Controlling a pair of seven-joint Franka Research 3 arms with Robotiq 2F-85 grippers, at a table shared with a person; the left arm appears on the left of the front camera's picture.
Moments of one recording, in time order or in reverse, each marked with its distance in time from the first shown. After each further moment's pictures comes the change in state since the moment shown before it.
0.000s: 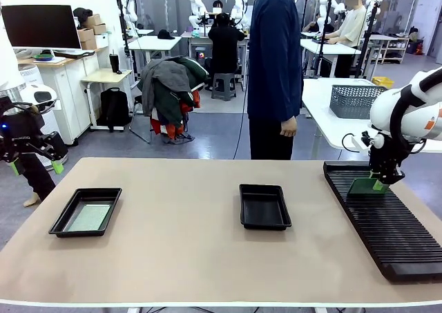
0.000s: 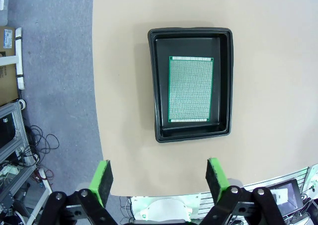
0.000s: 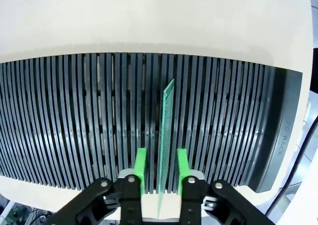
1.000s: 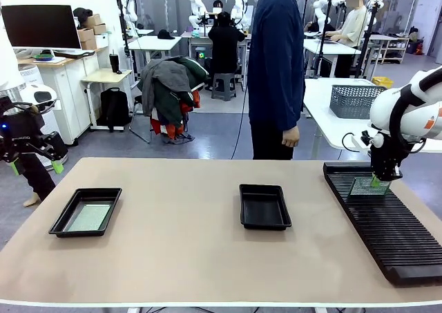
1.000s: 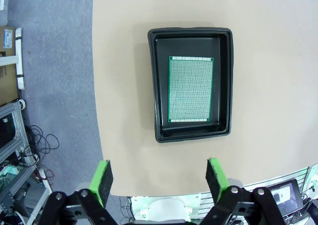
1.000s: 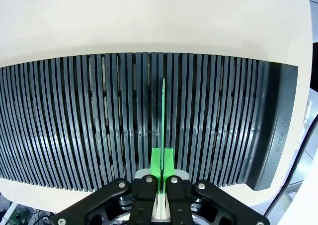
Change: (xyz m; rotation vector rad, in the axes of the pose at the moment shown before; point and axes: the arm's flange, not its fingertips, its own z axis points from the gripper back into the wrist) left arm 0.000 0.000 0.000 0.000 0.000 0.000; right arm 0.000 -0.002 0.001 0.002 0.000 -0.017
